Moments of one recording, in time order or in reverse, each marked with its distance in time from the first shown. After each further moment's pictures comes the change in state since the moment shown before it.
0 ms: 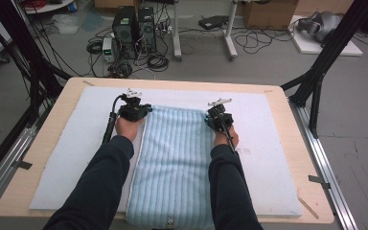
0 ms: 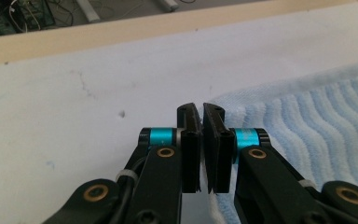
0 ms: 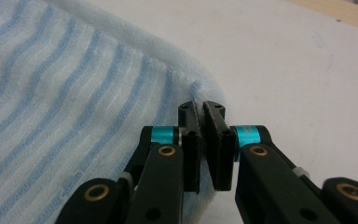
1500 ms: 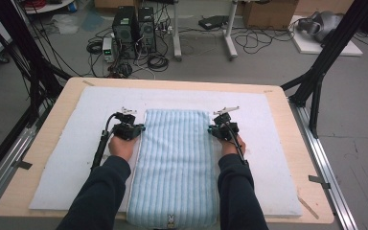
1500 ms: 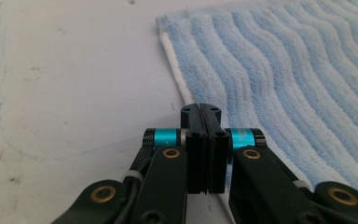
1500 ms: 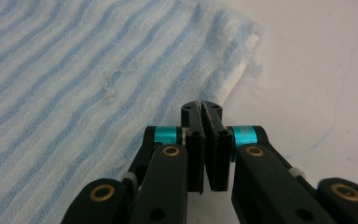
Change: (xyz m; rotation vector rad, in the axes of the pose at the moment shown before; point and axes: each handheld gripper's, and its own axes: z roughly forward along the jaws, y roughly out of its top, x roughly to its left) left arm -0.011 -0.055 -0.038 0.138 0.076 -0.086; right arm -0.005 -0.028 -0.017 0.055 0.129 0.005
